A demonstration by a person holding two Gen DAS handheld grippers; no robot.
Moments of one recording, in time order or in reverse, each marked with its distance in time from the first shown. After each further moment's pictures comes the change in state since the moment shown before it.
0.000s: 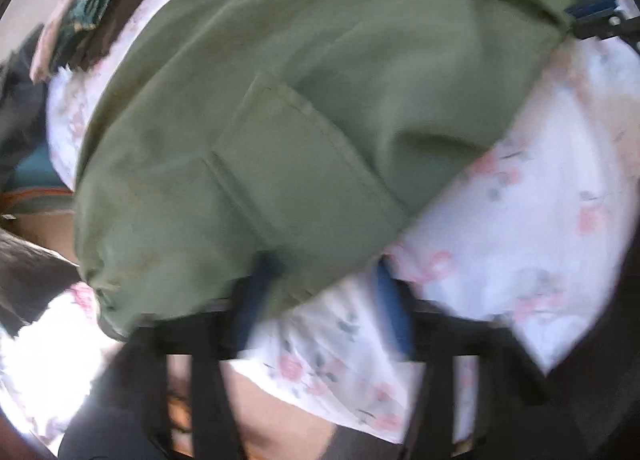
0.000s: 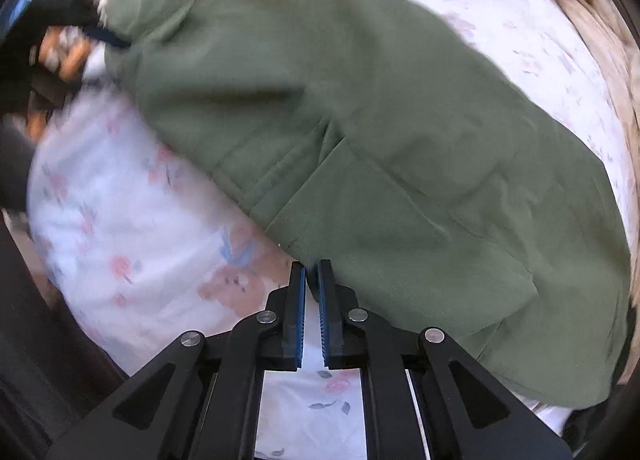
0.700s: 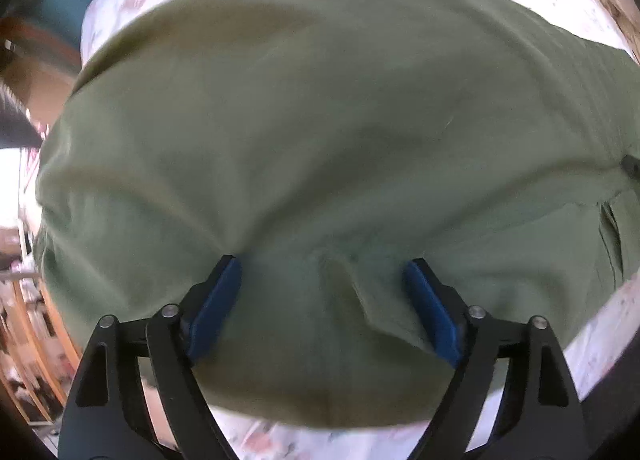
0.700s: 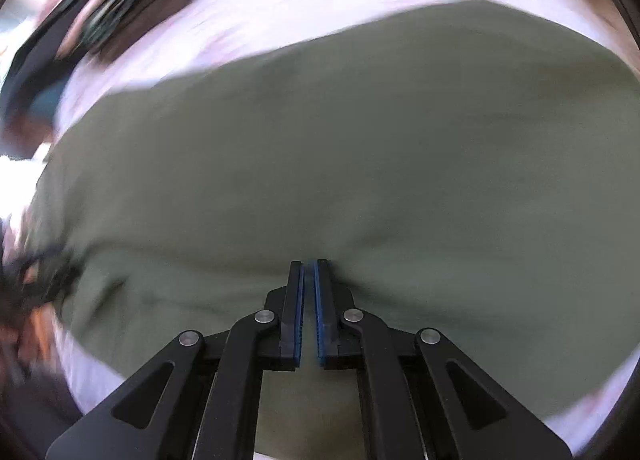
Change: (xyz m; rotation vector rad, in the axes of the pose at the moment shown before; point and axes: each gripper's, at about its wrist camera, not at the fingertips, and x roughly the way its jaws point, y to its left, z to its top) left arm 0.044 0.087 0.031 -0.600 -0.007 -0.096; right arm 0.025 -0.164 -0.002 0.758 -0.128 0.034
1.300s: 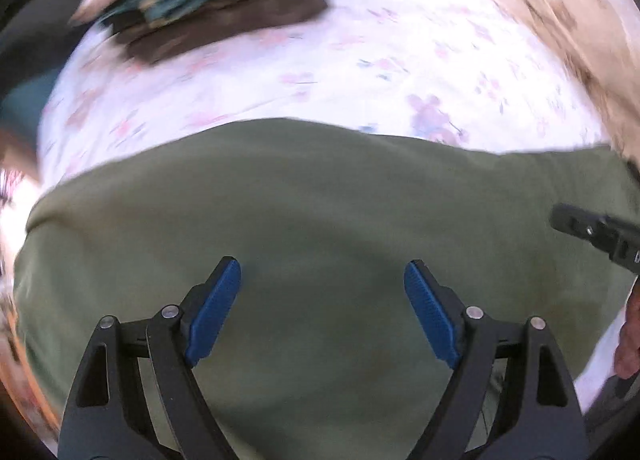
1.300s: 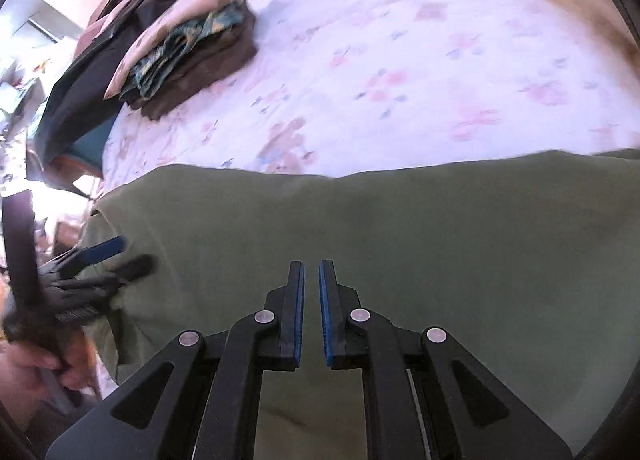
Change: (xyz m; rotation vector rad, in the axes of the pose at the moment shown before) left arm -0.022 -0.087 0.105 0.016 -0.255 -0.100; right arm -0.007 0.054 0.062 -0.114 -0.092 0.216
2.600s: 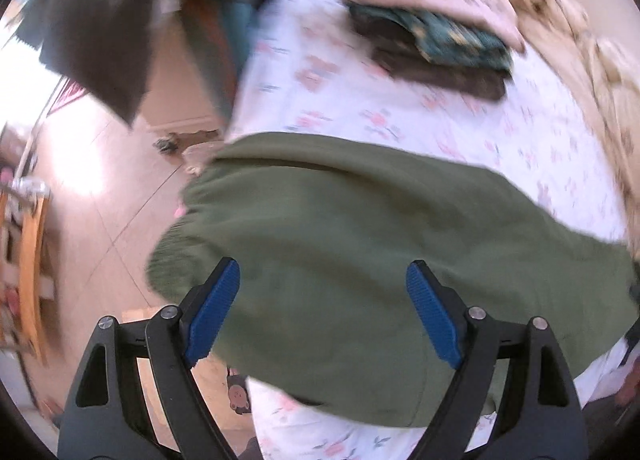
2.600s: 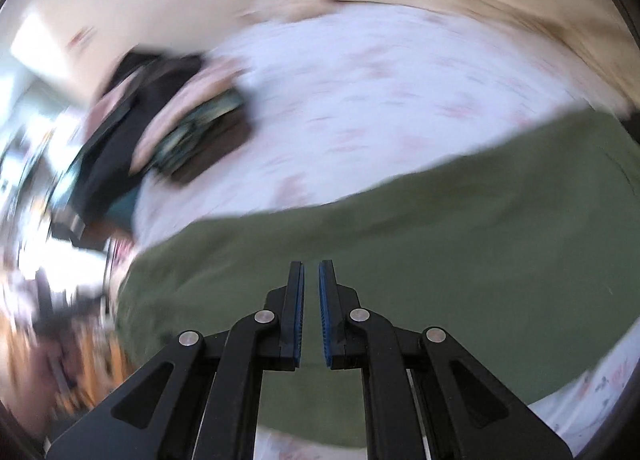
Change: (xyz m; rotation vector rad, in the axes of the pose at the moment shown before) left arm -0.131 0.226 -0.081 -0.416 -0.075 0.081; right arm -0.128 0.023 -0.077 0.078 -0.252 0.028
